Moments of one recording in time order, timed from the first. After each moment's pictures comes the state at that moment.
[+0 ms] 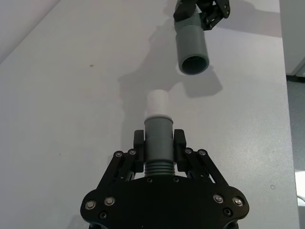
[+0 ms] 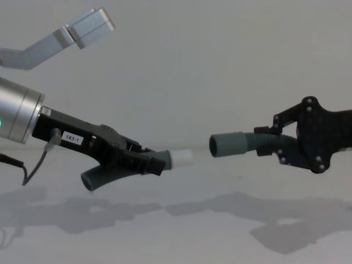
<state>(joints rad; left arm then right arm) -0.72 0.52 0.63 -1.30 -0.34 0.31 -1.01 0.82 0.39 -0.53 -0.77 0.02 -1.08 1.06</state>
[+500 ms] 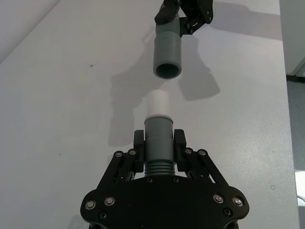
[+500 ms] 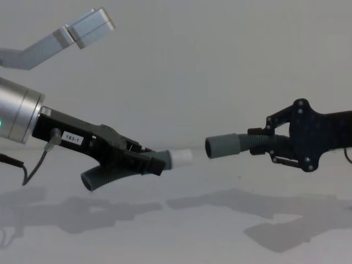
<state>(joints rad) -0.72 0.52 0.63 -1.30 -0.34 0.31 -1.01 0.83 0.36 -0.48 -0.74 -0.27 -1.12 0.84</state>
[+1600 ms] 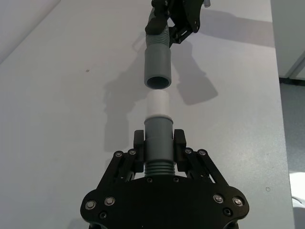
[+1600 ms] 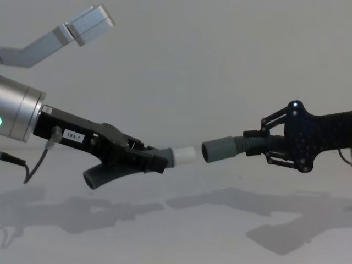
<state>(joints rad) -0.73 0.52 0.63 -1.29 -0.36 0.30 -1.03 0.86 0.32 -0.45 -0.69 -0.50 -1.21 0.68</state>
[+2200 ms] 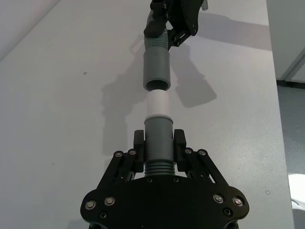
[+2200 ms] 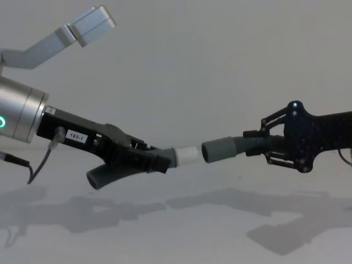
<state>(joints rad) -0.74 0.51 0.65 -1.26 -0.38 0.28 -1.04 0.86 0.32 -0.45 -0.68 -0.51 -1.22 0.67</state>
